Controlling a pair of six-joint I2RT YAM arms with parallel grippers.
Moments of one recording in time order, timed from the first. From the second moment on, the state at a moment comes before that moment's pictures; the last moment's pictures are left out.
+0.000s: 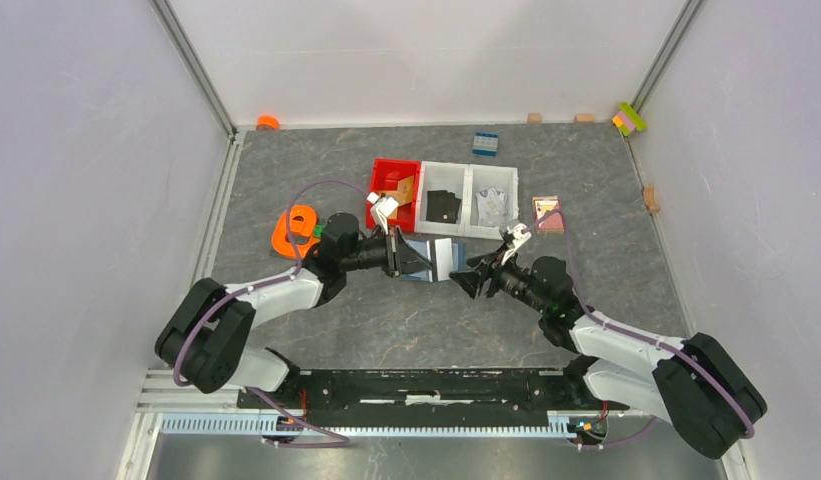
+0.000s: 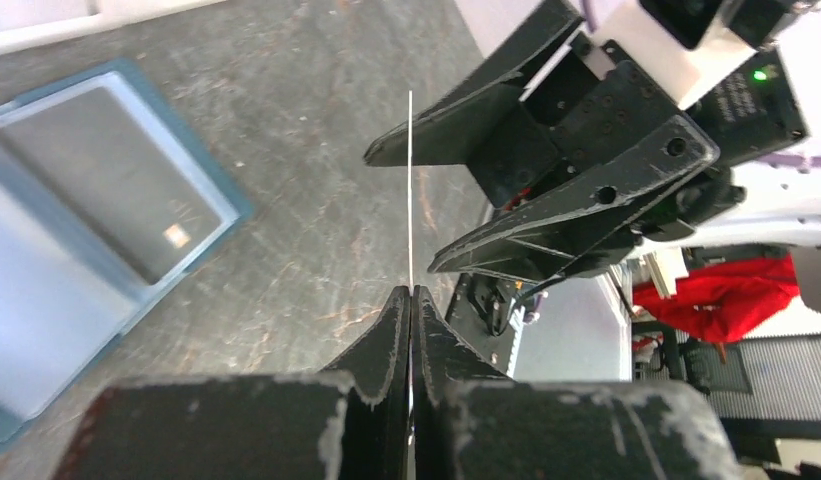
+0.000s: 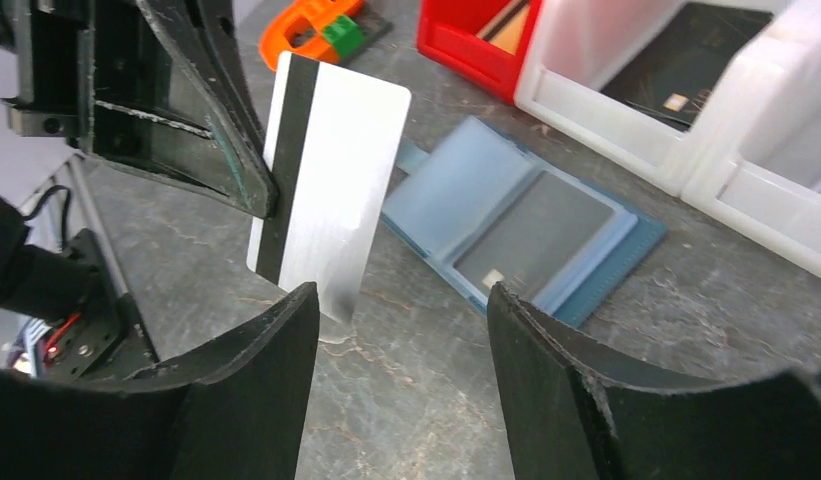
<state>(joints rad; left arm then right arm) -0.56 1.41 0.57 0.56 0.70 -0.72 0.60 1.08 0.23 0.68 -0.27 0.36</state>
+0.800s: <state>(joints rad) -0.62 1.39 0.57 0.66 0.76 -0.72 0.59 1.03 0.13 1.02 -0.41 0.49</state>
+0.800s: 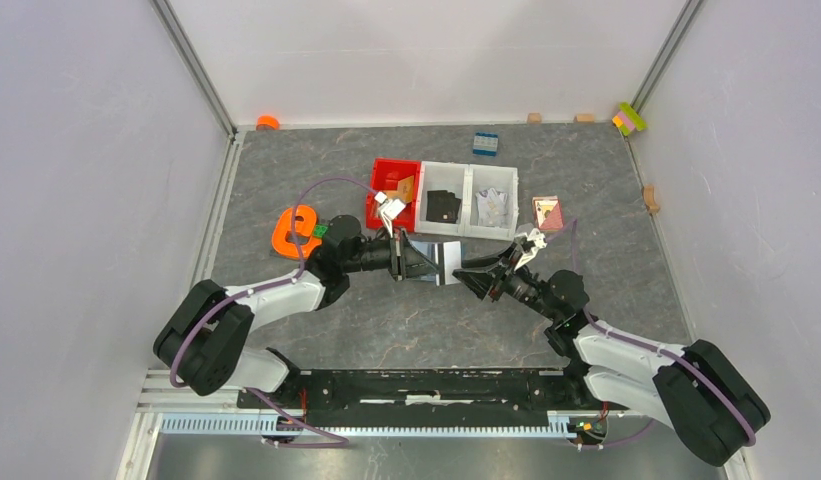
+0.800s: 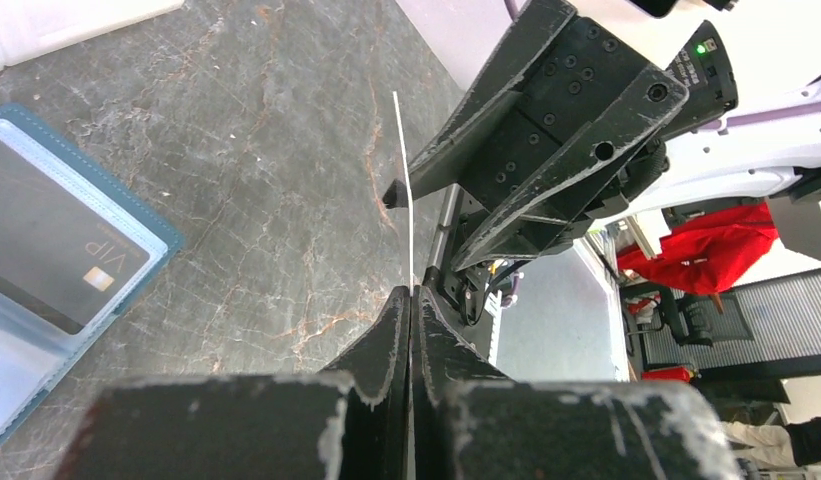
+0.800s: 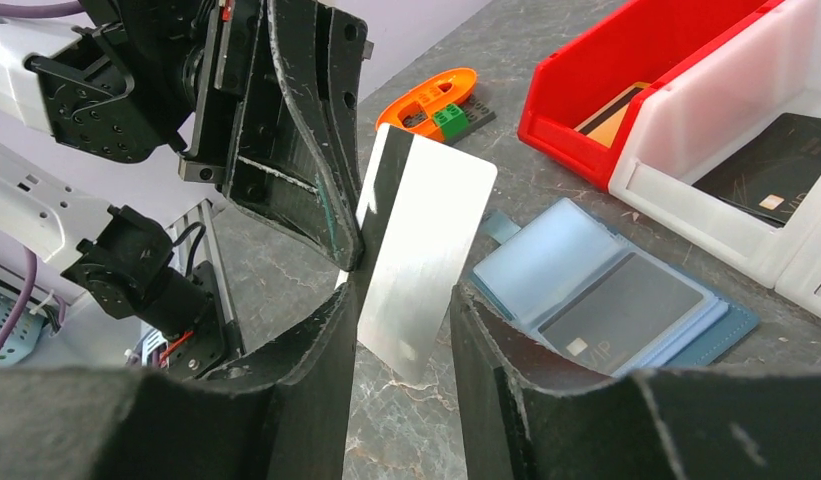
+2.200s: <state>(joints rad) -0.65 1.37 0.57 0.65 0.74 -0.68 0.58 1.05 0.11 1.14 -0.46 0.57</state>
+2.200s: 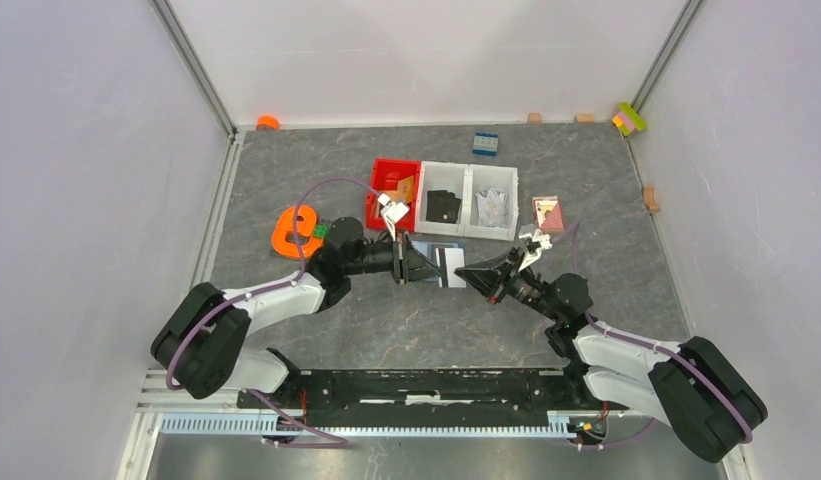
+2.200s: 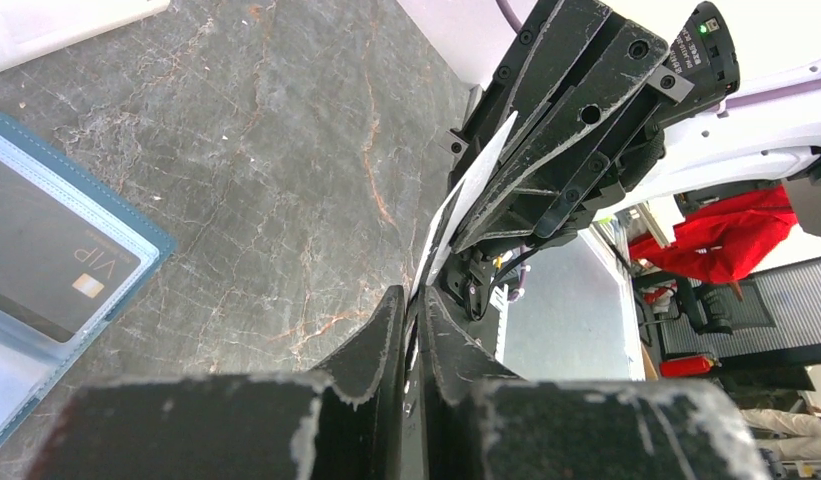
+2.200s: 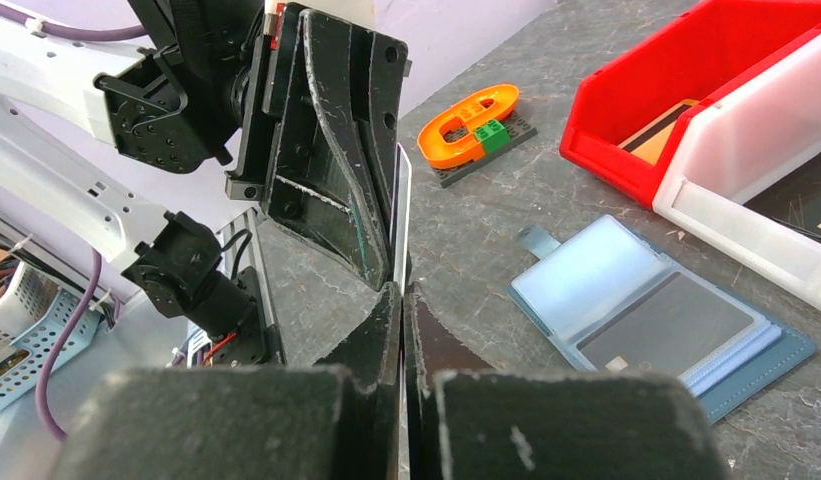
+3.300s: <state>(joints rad) -0.65 1.00 0.52 0.12 -0.12 -0.54 0.55 1.15 0.61 0.25 0.18 0.21</state>
